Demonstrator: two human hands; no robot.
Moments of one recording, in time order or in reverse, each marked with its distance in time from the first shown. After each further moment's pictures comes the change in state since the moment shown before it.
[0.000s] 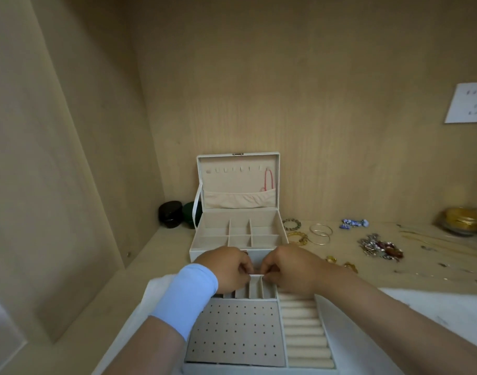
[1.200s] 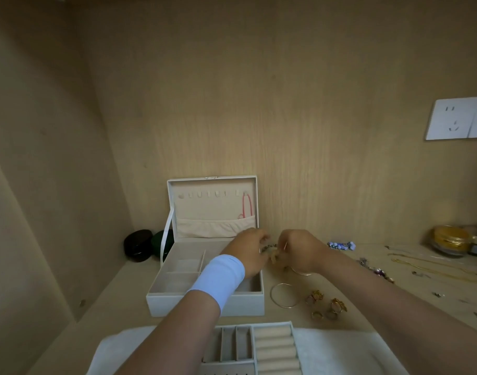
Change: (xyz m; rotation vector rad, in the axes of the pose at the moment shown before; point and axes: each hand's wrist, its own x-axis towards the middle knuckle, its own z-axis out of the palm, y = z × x) left_hand 0.145 0.051 -0.009 -0.193 0.255 0.181; right_hand 0.059 0.114 -0.051 -0.010 0.206 0.273
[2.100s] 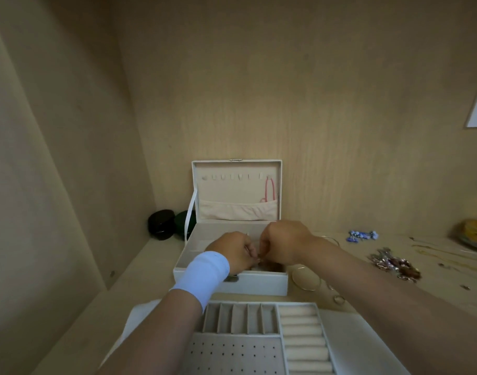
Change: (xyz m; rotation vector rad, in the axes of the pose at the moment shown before) left_hand -0.055 -0.052 -0.023 -0.048 -0.078 -0.262; right_hand 0.007 -0.084 0.020 -0.244 -0.104 -0.164
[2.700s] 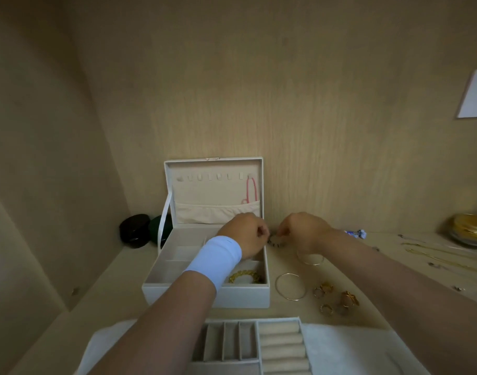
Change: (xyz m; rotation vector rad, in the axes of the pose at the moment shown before) left_hand 0.066 0.046 0.017 0.125 0.084 0.266; right_hand 0.010 0.092 0.003 0.092 -0.043 0.160
